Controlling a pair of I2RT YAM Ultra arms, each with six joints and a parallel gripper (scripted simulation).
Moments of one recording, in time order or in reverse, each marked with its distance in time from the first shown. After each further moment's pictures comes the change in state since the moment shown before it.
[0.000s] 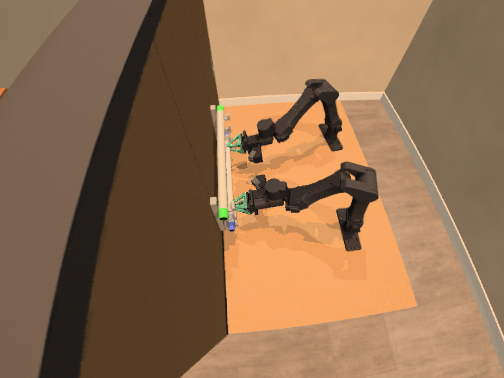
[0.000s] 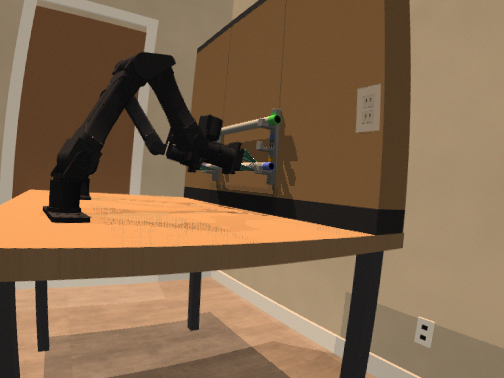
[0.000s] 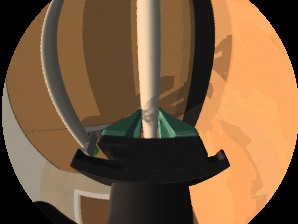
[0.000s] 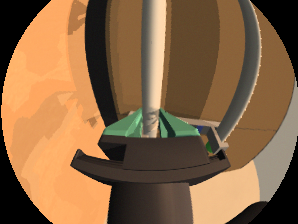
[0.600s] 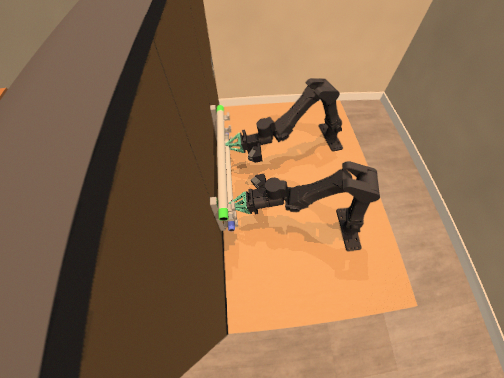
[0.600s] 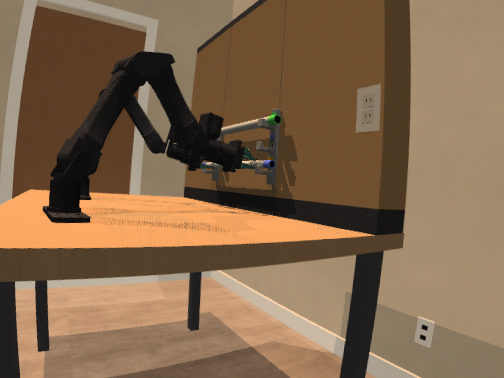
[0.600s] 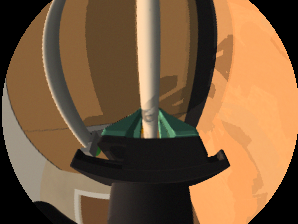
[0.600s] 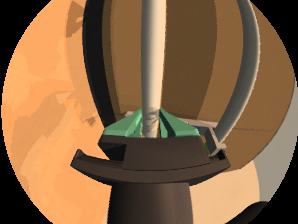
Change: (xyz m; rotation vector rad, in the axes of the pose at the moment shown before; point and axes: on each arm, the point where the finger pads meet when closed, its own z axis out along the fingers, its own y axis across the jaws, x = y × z) left arm 0.001 0.006 0.000 -0.001 0.003 0.000; right arm 0.000 -0.007 0.001 -0.001 0.001 0.000
